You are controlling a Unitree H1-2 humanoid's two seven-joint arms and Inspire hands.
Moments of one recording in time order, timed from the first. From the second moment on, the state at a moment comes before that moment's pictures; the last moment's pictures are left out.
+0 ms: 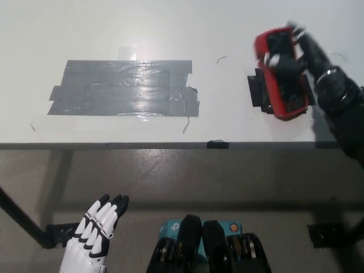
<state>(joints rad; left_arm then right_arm) 0.22 0.24 -0.26 -0.38 0.83 -0.46 0.48 -1.12 -0.33 0.58 1.17 -0.04 0.02 -0.08</state>
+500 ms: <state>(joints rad) 0.20 0.25 -0.25 -0.39 0.84 -0.46 0.52 -1.21 -0.37 0.73 1.12 -0.24 0.15 0.16</state>
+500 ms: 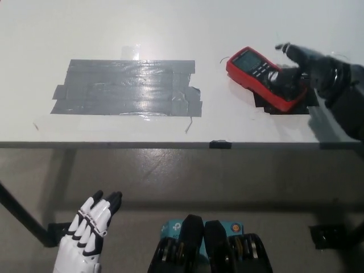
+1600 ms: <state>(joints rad) -0.09 0.25 -0.19 -0.28 0.61 -0.37 0.36 -0.51 -0.34 0.29 -0.17 -0.25 0.20 0.12</state>
